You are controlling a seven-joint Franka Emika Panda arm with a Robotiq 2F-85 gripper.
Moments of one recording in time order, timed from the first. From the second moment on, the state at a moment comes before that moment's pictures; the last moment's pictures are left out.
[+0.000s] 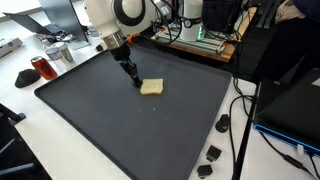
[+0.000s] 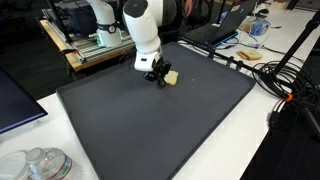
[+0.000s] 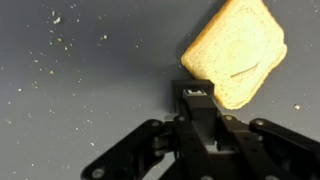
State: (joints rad) arm -0.22 0.48 0.08 -2.10 0.43 2.48 -0.25
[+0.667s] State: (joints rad) arm -0.33 0.37 0.19 -2.29 0.95 2.66 -0.68
